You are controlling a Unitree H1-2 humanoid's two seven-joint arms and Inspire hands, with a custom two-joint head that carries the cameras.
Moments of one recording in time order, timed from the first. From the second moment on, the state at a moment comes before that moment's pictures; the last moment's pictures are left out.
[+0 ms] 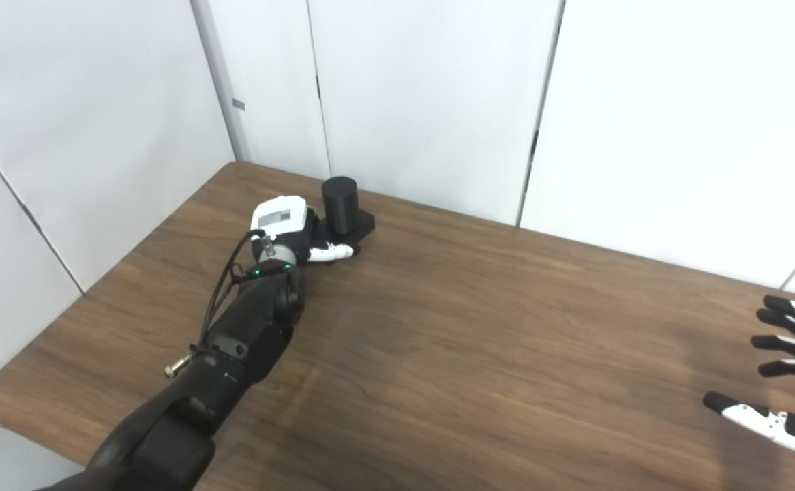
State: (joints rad) left arm -0.51 0.48 -0.17 0.49 0.86 0.46 -0.03; right arm -0.07 -0.24 -0.02 -0.30 -0.30 0.09 0.05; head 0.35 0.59
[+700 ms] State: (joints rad) left arm -0.45 0.55 -0.19 0.40 0.65 0.26 -0.09; right arm -0.07 -0.24 -0.03 -0.30 -0.30 0.08 0.05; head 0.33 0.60
